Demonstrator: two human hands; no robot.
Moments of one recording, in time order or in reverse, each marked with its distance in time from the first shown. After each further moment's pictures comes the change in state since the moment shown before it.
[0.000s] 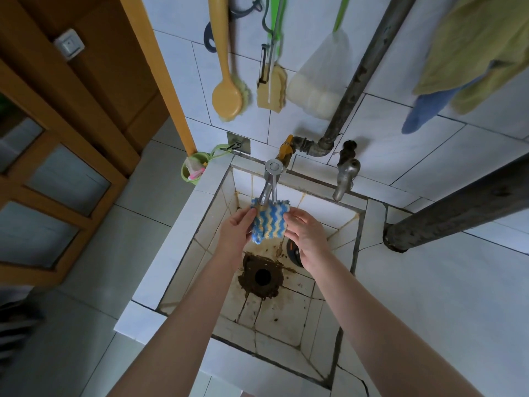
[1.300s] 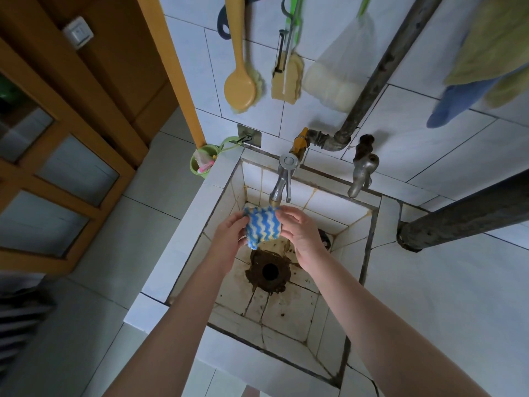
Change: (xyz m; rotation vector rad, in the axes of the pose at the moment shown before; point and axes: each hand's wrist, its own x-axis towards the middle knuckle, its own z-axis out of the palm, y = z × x) left_hand 0.001 -0.004 -0.037 0.042 -0.015 -0.059; right_hand 0.004 0.019 0.020 -0.078 -0.161 -0.017
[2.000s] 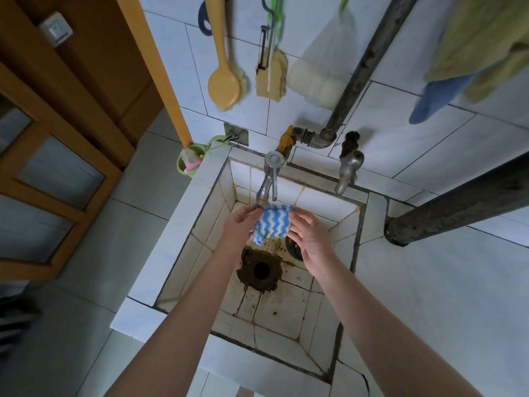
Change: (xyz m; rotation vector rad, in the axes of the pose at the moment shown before) left_hand -0.002 0.003 0.038 0.118 -0.035 0.047; right_hand -0.014 -0.007 -0.031 0.156 0.120 0.005
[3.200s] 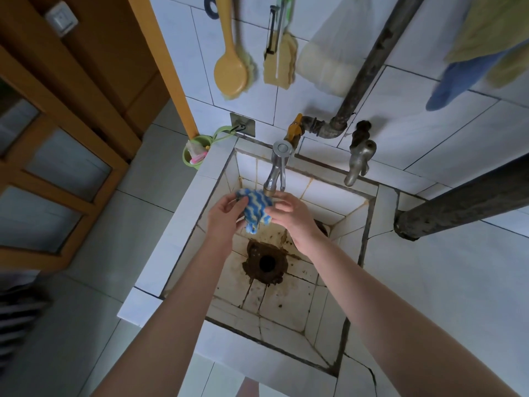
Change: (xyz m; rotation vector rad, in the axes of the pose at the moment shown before) left_hand 0.006 0.002 -0.027 -0.149 0.137 0.045; right_hand 0.020 0.005 0.032 -0.300 -0.229 -0.043
